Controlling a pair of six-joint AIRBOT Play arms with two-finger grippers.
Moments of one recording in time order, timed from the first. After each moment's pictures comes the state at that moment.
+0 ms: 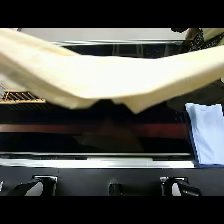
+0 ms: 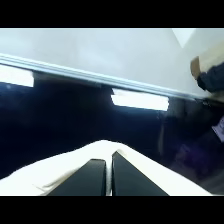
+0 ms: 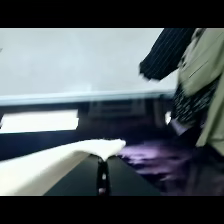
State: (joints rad) left arm 0.20 -1.02 2.07 1.13 -1.35 -1.71; right arm -0.30 -0.63 1.68 -1.29 1.18 1.49
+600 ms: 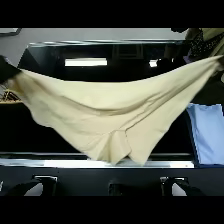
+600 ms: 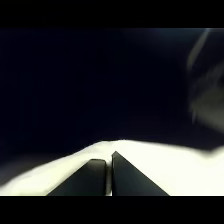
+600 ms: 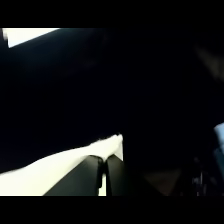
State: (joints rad) left arm 0.10 -1.14 1.58 1.19 -1.31 -1.70; right arm -0.25 -1.16 1.70 -1.27 1.31 1.71
